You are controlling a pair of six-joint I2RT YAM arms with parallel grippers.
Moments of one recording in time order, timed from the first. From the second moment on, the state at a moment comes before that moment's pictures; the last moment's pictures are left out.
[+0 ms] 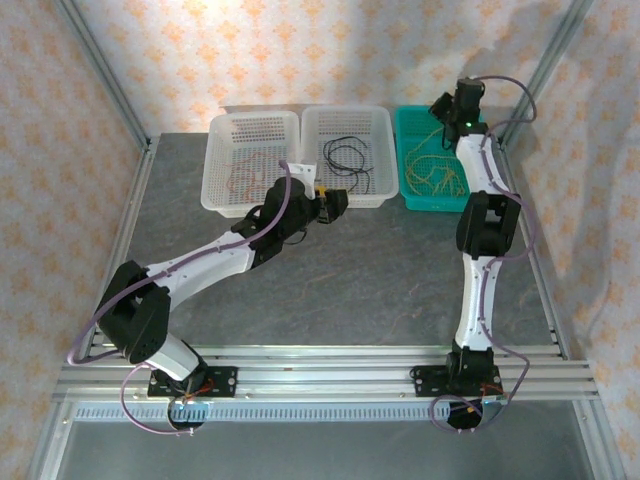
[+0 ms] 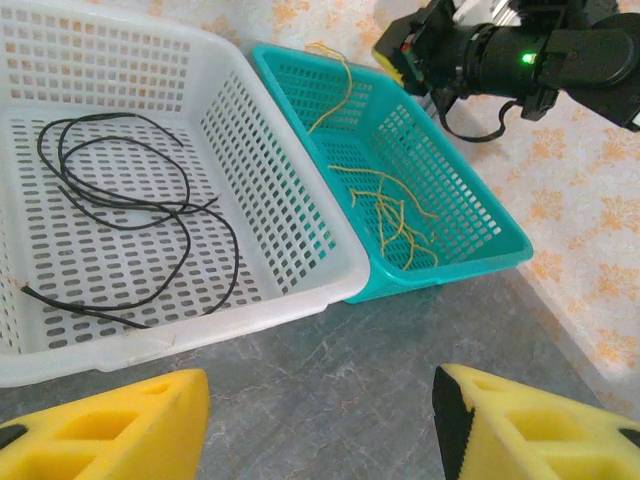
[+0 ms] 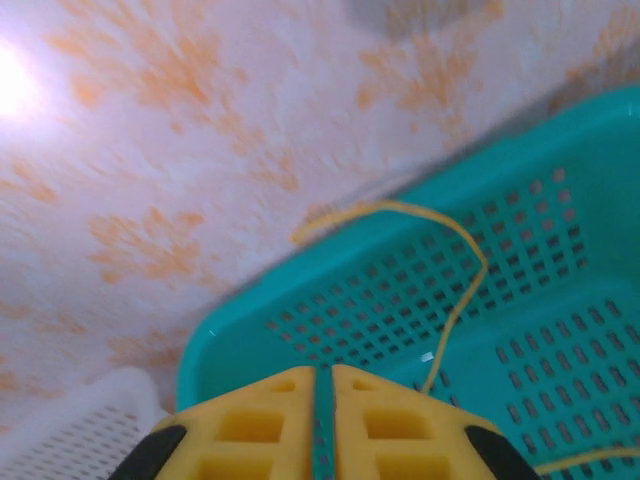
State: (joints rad) left arm -0.64 1.54 1.06 0.16 -0.03 -0.50; right arm -0.05 2.46 2.33 -0.37 -0.06 0.56
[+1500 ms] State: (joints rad) left arm -0.64 1.54 1.05 0.16 -0.03 -0.50; right arm 0.05 2.61 2.28 -0.55 0.05 0.50
